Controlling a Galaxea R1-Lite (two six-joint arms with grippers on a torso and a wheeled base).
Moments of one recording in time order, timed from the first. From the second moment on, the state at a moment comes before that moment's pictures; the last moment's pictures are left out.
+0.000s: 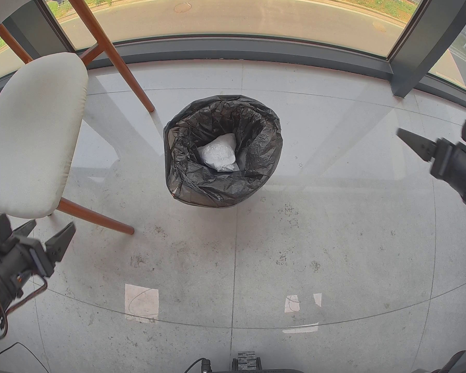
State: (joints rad) left arm -0.10 0.99 -0.20 -0.62 0.07 -0.09; right arm 0.19 1.21 -0.62 -0.54 -0.01 0.24
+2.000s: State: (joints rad) left arm -0.05 0.09 -0.02 -0.04 0.09 -0.06; right arm 0.00 0.01 -0.02 0.01 -0.03 0.00
